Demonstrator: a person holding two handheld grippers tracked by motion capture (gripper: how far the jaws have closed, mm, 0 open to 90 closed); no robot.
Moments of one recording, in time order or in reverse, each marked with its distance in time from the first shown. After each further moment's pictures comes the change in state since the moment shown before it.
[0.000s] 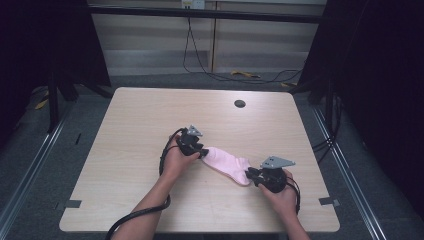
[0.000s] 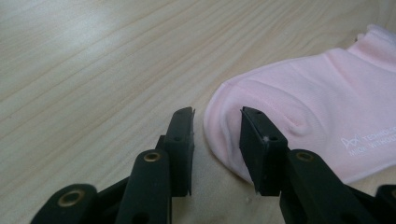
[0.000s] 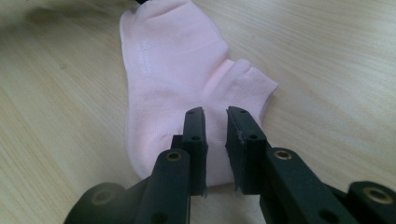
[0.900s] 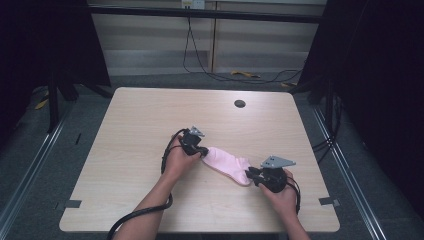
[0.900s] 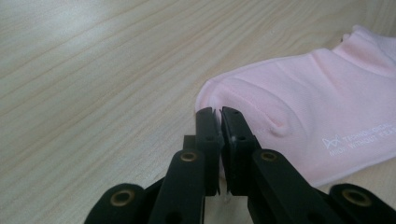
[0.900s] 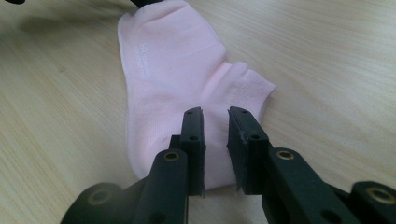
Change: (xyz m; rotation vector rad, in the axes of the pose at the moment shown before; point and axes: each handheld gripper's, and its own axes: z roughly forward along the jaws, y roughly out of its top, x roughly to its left) left arm -0.006 0.003 0.001 0.027 -0.027 -0.024; right arm 0.000 0.001 -0.001 -0.005 -0.007 0.009
